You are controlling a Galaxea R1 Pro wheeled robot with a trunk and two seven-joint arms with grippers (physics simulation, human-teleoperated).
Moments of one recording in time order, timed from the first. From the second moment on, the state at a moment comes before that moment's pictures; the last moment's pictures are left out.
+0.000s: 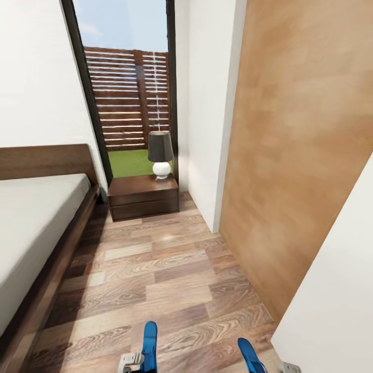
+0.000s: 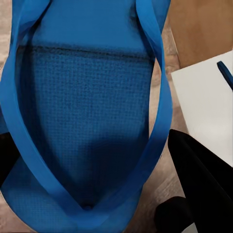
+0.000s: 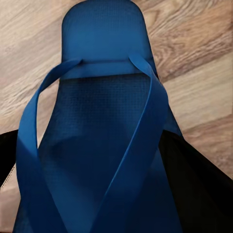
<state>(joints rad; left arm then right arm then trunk) -0.41 0.02 0.29 -0.11 -0.07 -0.06 -0.74 -0.35 -0.16 -0.11 -0.17 -0.21 -0.06 0.53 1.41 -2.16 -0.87</state>
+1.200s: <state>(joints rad) -0.41 0.02 0.30 -0.11 -0.07 -0.06 -0.74 -0.35 -0.16 -0.11 -0.17 -0.21 -0.06 0.53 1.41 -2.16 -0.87</state>
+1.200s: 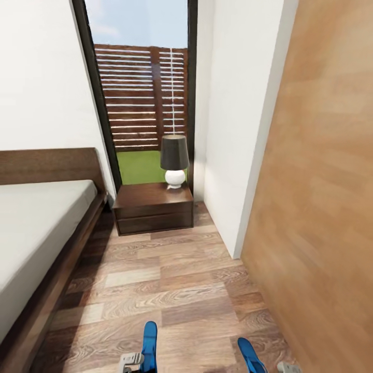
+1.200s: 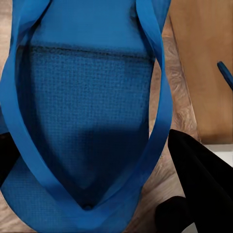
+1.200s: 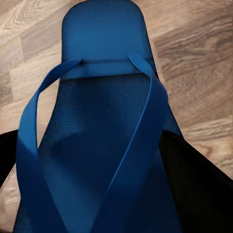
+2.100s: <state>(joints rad) -0.41 0.02 0.29 -0.11 -0.07 -0.06 -0.74 -0.35 -0.16 -0.11 -0.17 -0.21 -0.06 0.53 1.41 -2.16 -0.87</state>
